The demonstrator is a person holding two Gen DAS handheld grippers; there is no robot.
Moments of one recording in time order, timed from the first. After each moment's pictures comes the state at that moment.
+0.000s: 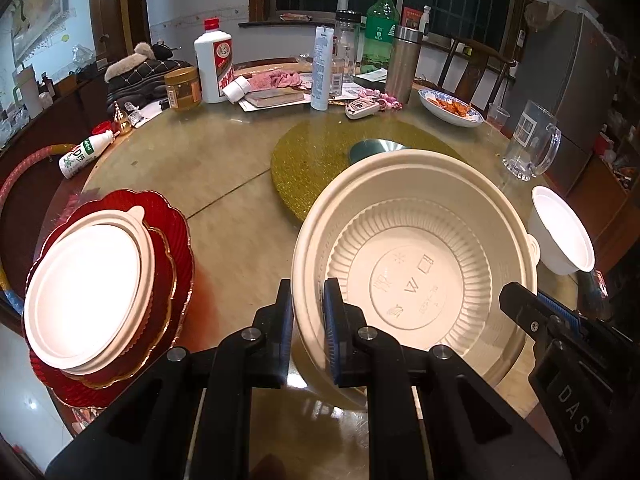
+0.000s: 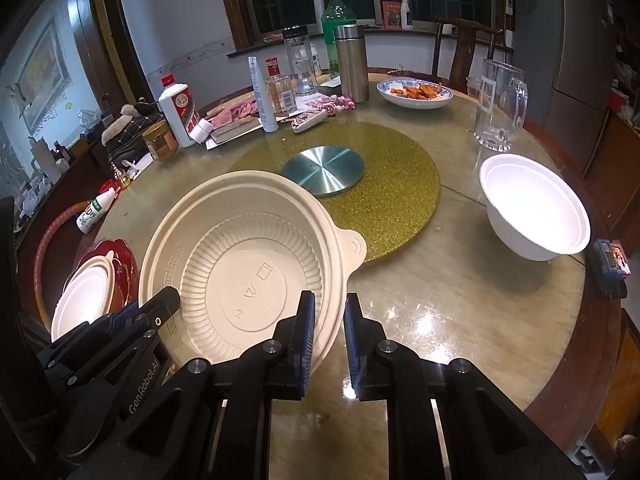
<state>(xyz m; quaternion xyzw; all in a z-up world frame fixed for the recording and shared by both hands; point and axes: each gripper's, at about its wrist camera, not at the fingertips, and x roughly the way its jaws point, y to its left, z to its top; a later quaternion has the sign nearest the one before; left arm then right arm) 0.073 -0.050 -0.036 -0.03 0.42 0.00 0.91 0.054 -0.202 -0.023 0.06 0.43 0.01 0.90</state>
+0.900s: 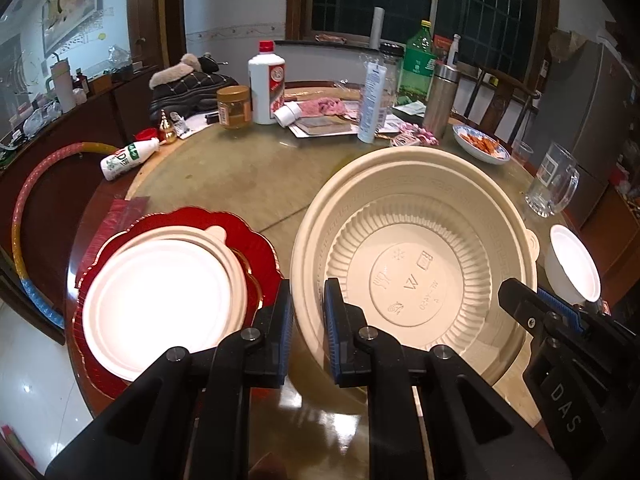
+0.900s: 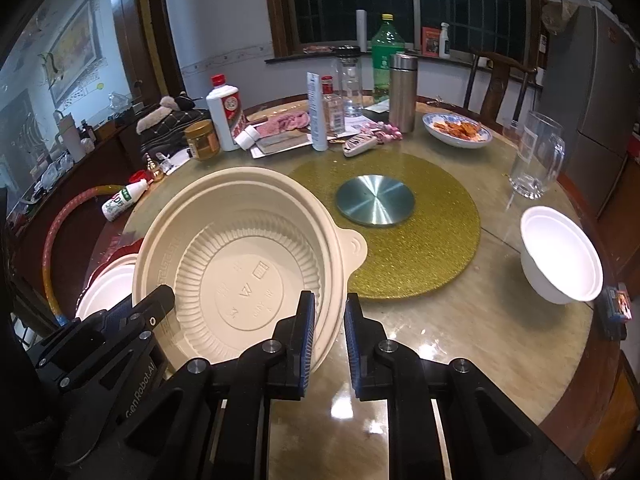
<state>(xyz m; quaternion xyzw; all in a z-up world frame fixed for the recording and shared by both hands) 0.058 0.001 -0.010 -0.05 0.39 0.05 0.92 0.057 -0.141 0.006 0.01 0.40 0.05 0.92</state>
